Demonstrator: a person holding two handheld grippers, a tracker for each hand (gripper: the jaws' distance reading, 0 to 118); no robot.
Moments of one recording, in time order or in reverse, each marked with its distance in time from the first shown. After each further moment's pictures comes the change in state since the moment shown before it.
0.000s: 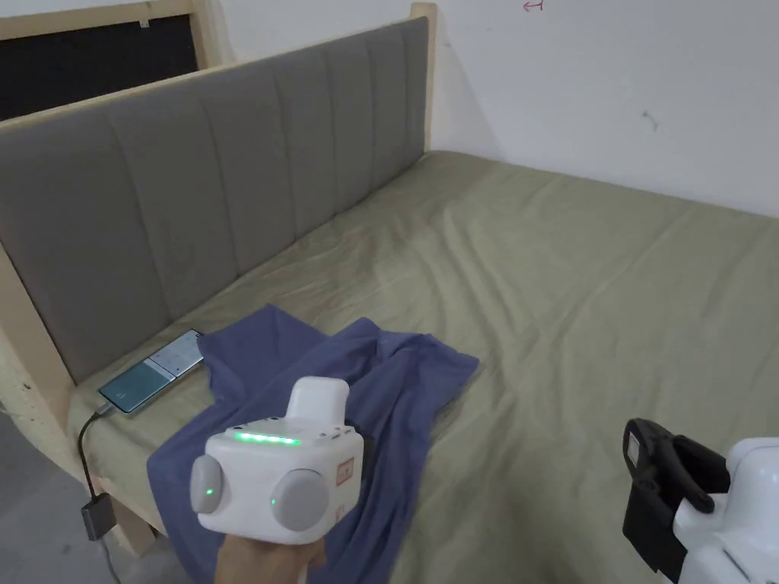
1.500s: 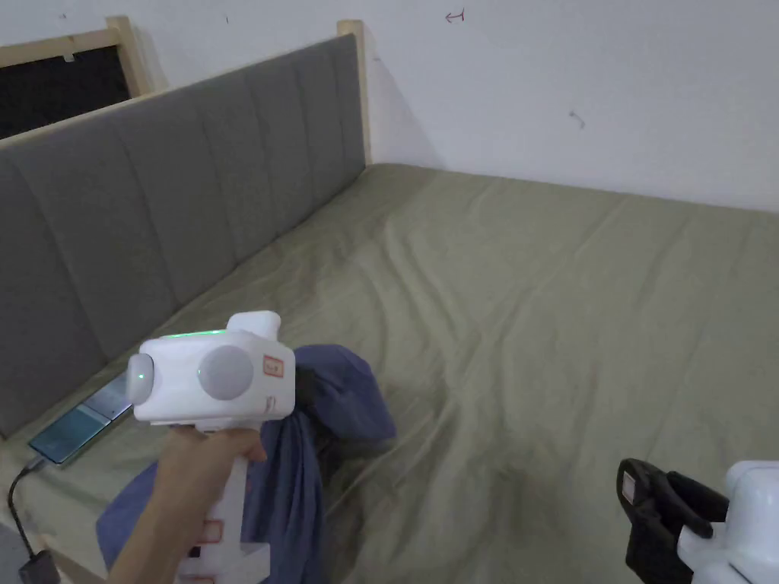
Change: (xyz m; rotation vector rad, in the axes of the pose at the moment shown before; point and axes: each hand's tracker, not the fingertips) left arm 0.003 0.112 0.008 -0.048 -0.034 0.039; right arm 0.069 -0.018 0.022 -0.084 -0.036 -0.149
